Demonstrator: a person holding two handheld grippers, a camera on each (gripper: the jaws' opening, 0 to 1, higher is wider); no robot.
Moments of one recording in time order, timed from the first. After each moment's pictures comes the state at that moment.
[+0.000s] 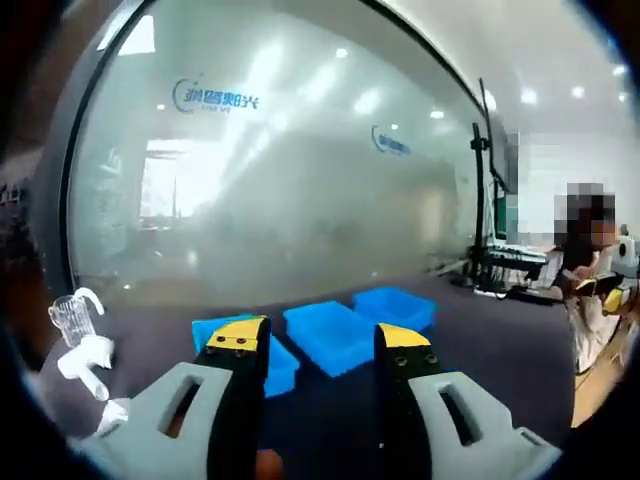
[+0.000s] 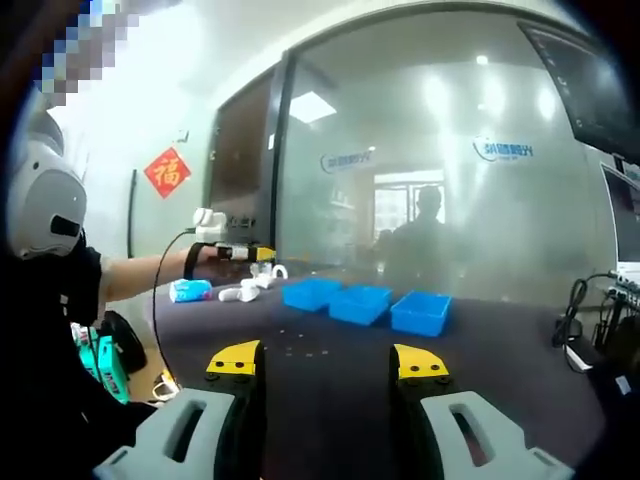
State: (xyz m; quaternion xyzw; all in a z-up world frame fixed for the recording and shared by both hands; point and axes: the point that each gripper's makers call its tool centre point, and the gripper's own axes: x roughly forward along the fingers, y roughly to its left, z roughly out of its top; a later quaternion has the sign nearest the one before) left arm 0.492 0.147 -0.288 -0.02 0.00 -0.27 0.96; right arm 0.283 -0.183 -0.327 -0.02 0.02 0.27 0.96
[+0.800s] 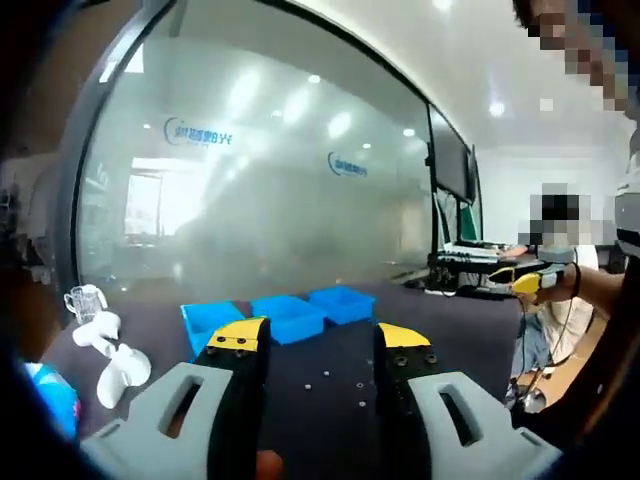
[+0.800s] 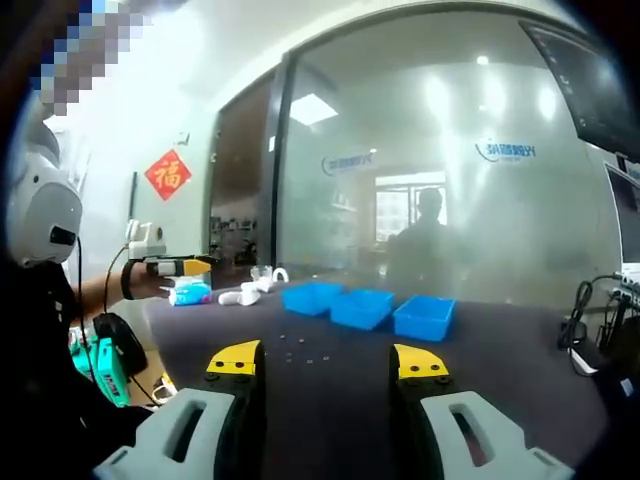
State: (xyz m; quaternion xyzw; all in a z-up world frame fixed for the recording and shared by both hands) left arm 0.353 0.158 -0.304 -0.02 -0.03 -0.29 0.96; right arm 0.292 -0.177 -0.326 -0.02 0.02 0.28 0.96
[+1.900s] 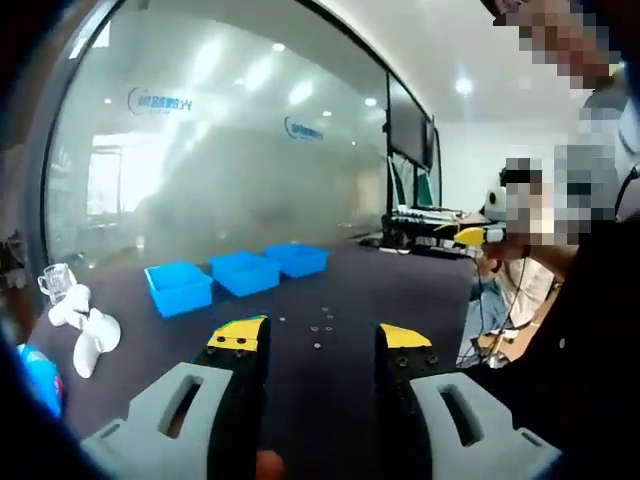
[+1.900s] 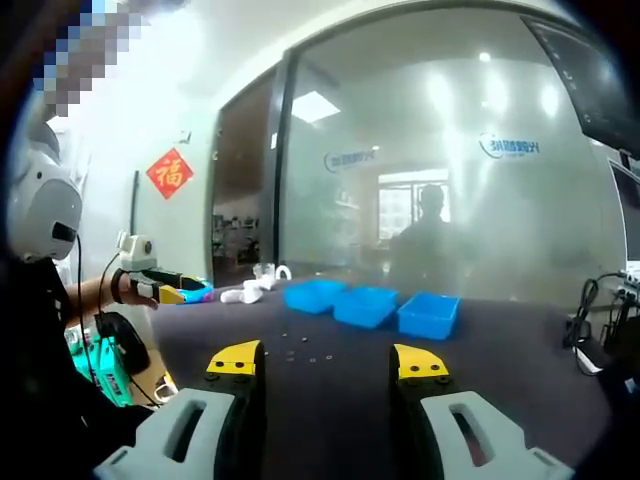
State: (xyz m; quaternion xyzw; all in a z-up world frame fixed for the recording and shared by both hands) left arm 0.299 0.130 -0.356 0.04 0.06 -0.42 0.90; right arm 0.294 -0.168 -0.329 -0.02 0.02 0.28 0.96
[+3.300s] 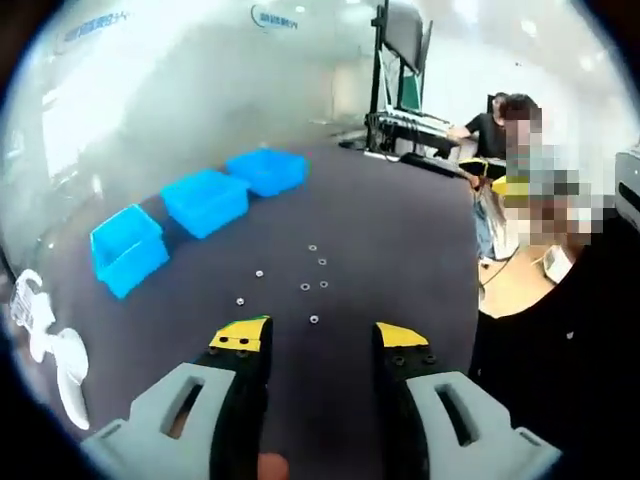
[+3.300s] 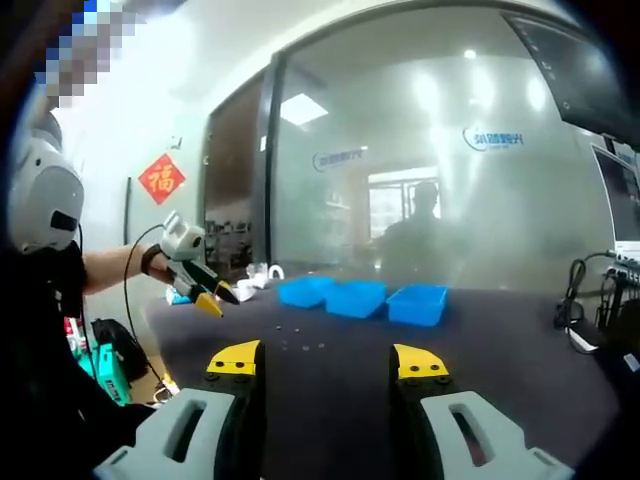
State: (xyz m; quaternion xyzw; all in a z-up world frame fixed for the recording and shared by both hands) left arm 0.371 0.077 -0.397 0.13 0.27 -0.44 0.85; right arm 0.285 -0.193 -0.349 0.00 0.02 0.27 0.96
